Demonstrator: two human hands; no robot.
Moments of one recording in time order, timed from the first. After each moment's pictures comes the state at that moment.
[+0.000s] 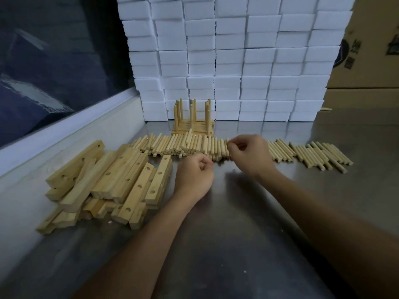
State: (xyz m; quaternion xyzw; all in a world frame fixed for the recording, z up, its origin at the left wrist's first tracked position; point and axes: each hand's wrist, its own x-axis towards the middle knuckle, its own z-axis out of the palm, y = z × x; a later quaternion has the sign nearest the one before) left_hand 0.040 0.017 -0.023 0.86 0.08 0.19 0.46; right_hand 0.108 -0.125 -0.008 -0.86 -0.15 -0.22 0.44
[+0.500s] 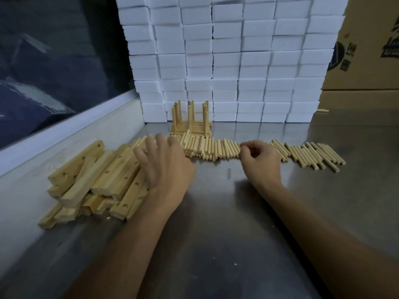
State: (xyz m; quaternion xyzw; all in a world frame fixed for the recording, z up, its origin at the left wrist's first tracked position) left_hand 0.019 0.036 0.011 0.93 0.18 0.31 -0.03; right_hand 0.087 -0.144 -0.022 -0.81 -0.08 -0.27 0.51
